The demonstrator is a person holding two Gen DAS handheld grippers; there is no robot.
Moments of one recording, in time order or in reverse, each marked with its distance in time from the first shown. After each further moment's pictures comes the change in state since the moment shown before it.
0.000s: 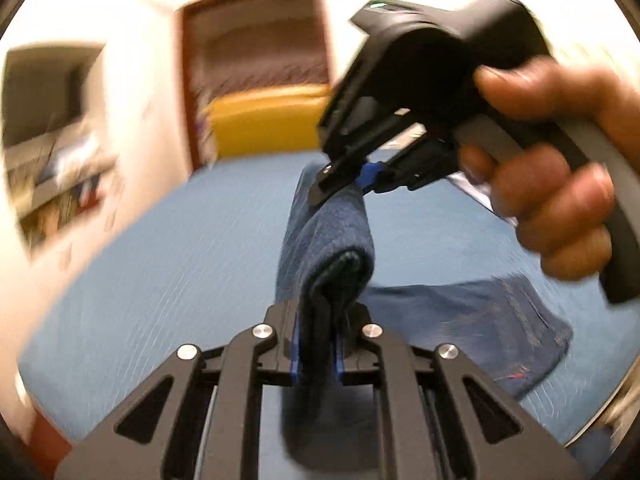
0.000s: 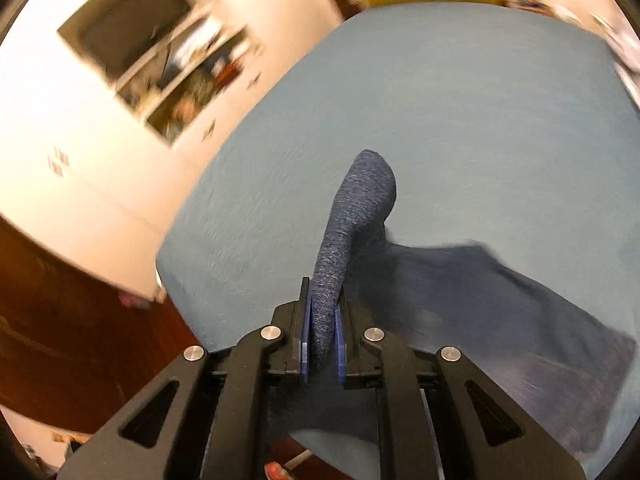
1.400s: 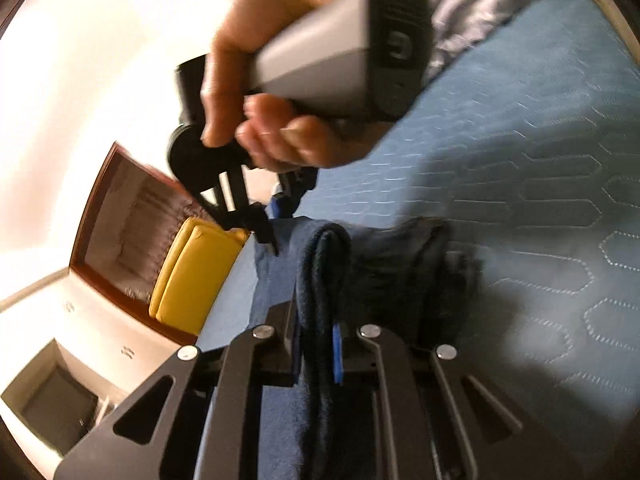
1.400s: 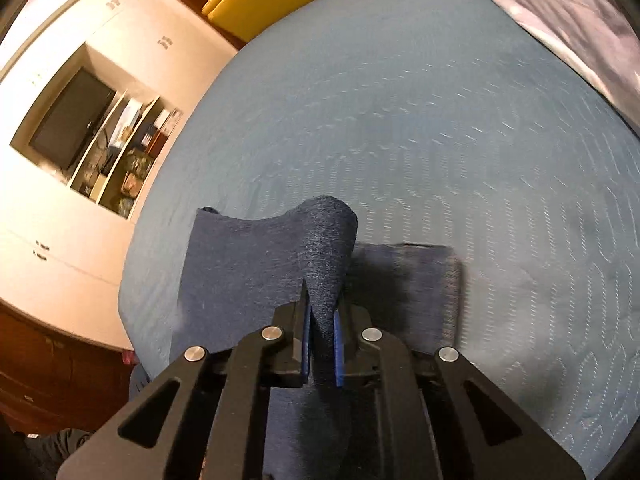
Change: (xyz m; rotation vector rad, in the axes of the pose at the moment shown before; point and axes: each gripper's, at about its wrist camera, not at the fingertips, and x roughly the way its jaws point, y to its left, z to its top) left arm 0.055 -0.354 -0.144 0.928 -0.180 0.016; right arm -0.037 -0.313 -0.089 0.247 -0.069 -0.017
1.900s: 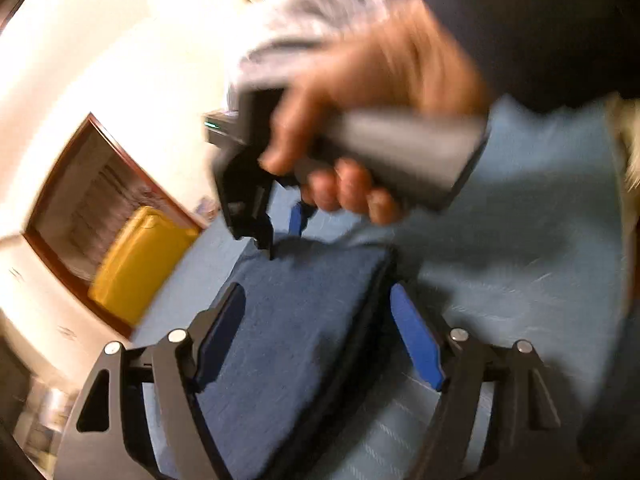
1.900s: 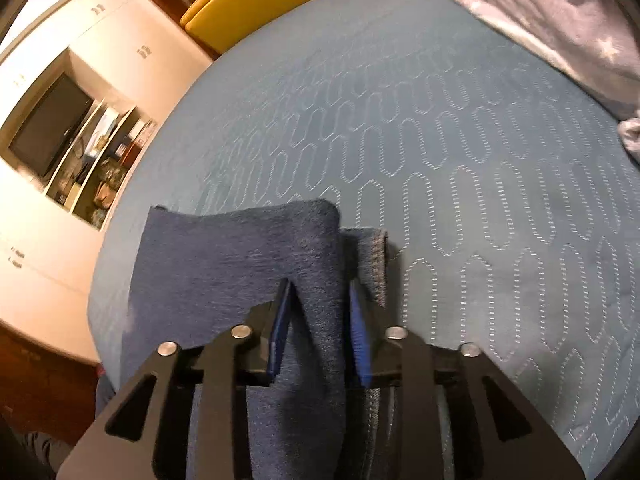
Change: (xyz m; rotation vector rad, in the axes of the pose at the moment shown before) left arm -0.009 0.049 -0.020 -0.224 -0.092 -0.245; right arm 0.009 -0.027 -0.022 0.014 -0.100 -0.131
